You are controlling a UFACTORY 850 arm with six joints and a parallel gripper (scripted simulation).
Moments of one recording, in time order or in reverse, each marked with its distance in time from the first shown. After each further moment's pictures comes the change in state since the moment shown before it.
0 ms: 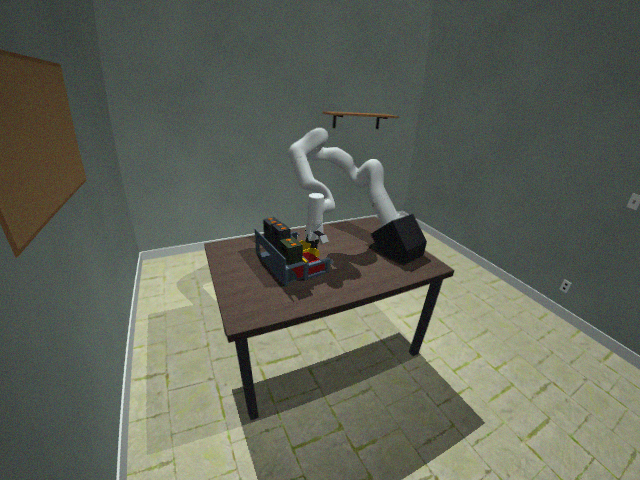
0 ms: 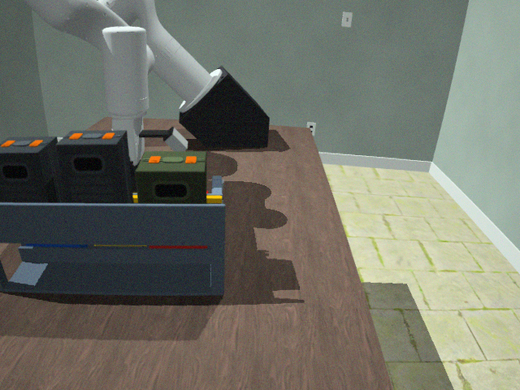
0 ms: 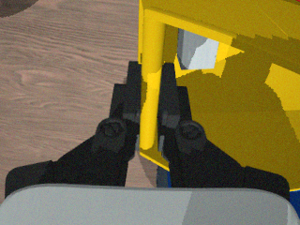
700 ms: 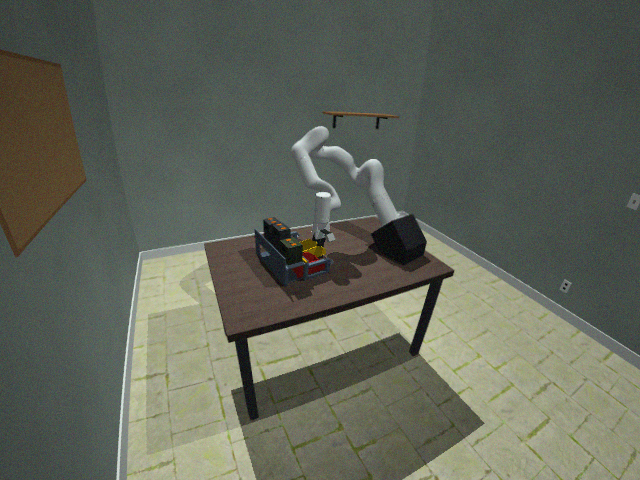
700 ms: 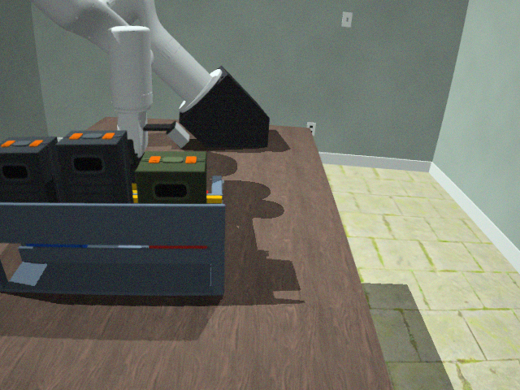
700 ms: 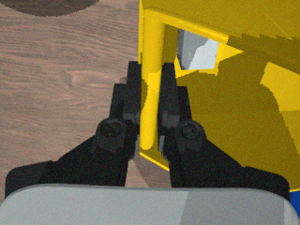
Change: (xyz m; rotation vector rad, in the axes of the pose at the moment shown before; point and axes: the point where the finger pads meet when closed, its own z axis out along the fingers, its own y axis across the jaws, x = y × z) arm 0.000 -0.045 0.000 0.002 0.000 -0.001
